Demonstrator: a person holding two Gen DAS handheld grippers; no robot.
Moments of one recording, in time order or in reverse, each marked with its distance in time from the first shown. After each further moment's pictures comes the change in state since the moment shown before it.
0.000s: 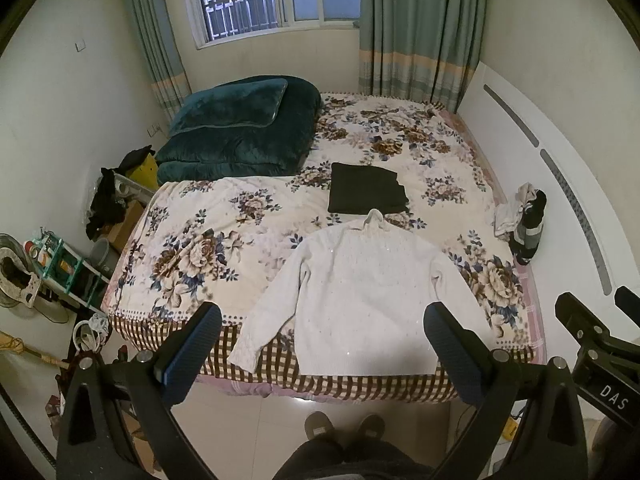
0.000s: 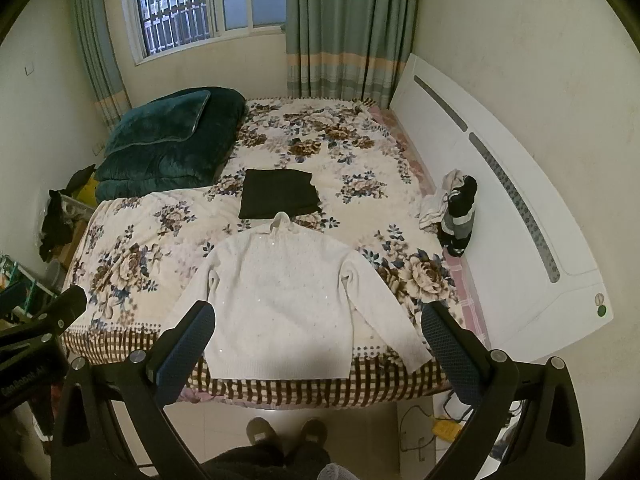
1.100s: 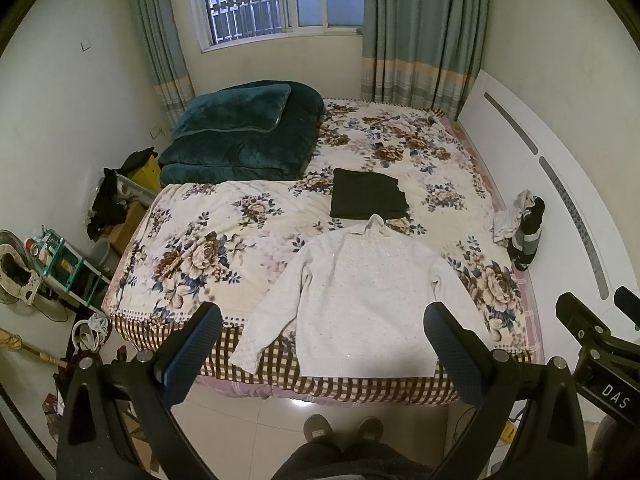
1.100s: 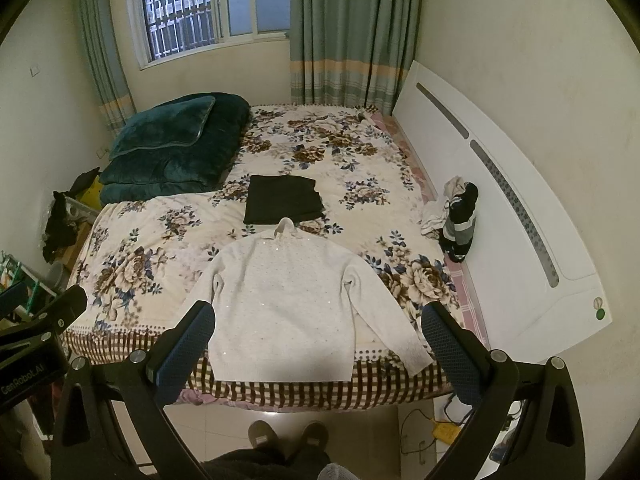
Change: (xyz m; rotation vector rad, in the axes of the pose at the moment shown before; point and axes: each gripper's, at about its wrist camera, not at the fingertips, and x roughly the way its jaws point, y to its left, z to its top) left arm -0.002 -0.002 0.005 -0.003 -0.013 -0.002; right arm -0.017 0.006 0.015 0.000 -0.018 0.002
